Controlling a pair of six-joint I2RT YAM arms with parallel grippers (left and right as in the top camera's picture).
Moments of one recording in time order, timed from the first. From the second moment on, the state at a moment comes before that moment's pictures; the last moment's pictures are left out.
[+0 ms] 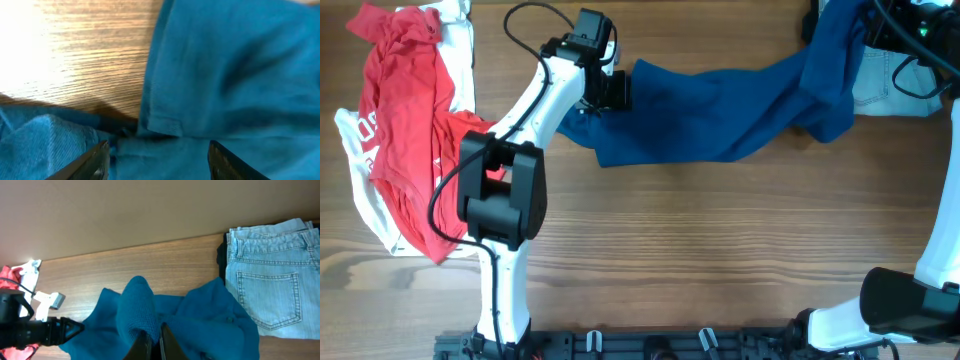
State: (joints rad) left arm -0.31 2.25 1.85 -0.86 0.21 -0.30; right arm -0.22 1.69 2.04 -1.07 -0.38 0.04
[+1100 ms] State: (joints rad) left arm -0.31 2.26 1.85 -0.89 0.15 -0.29; right arm -0.22 1.69 2.04 -1.07 -0.36 0.04
